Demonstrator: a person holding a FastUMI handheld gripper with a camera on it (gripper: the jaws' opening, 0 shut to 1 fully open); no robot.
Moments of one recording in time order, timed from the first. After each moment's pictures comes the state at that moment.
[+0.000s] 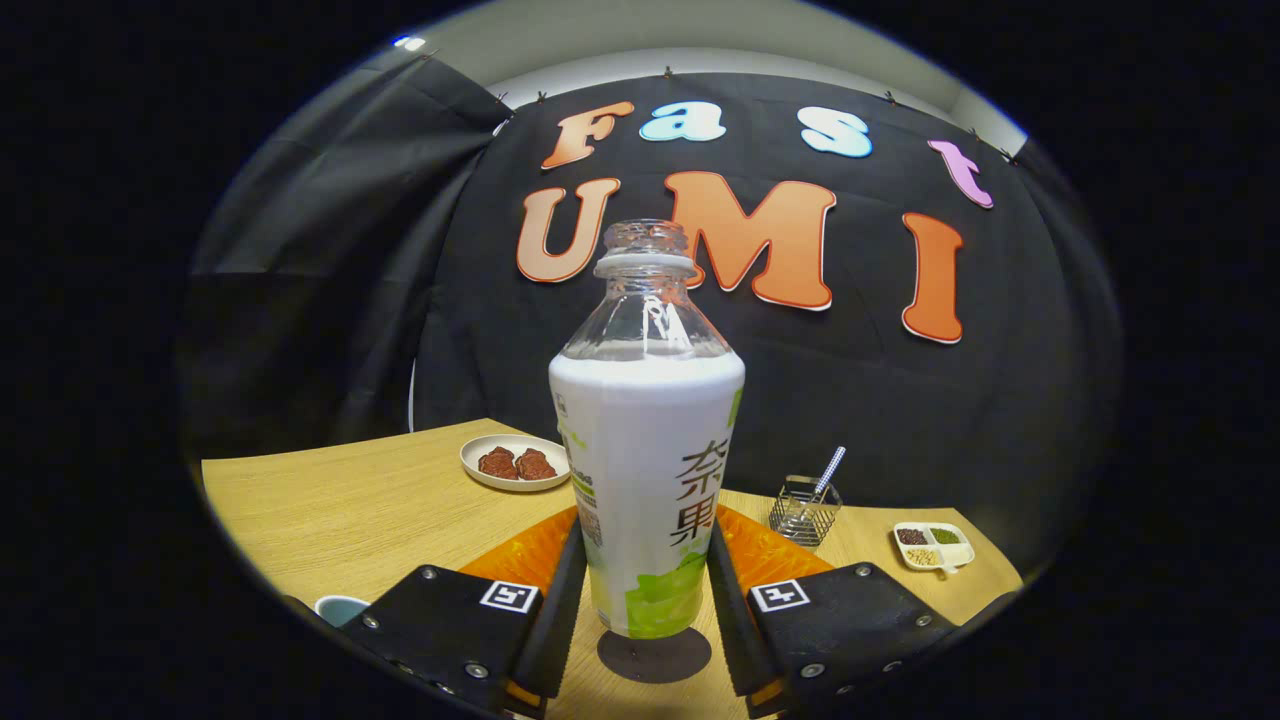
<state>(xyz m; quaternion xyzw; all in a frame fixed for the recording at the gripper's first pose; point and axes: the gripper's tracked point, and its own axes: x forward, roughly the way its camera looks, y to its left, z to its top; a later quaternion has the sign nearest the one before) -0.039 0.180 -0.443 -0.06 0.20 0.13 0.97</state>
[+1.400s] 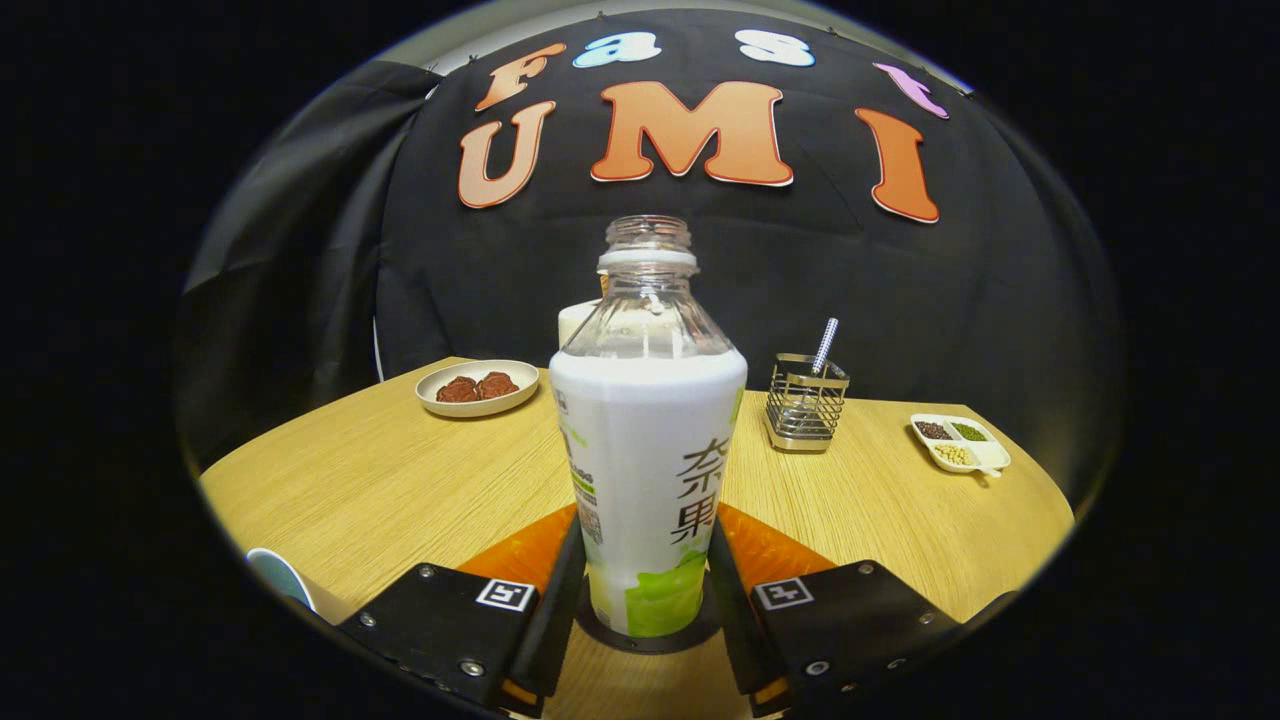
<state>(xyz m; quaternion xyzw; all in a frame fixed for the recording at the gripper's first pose) -0.056 0.165 -0.522 -0.02 0.31 0.09 0.95</state>
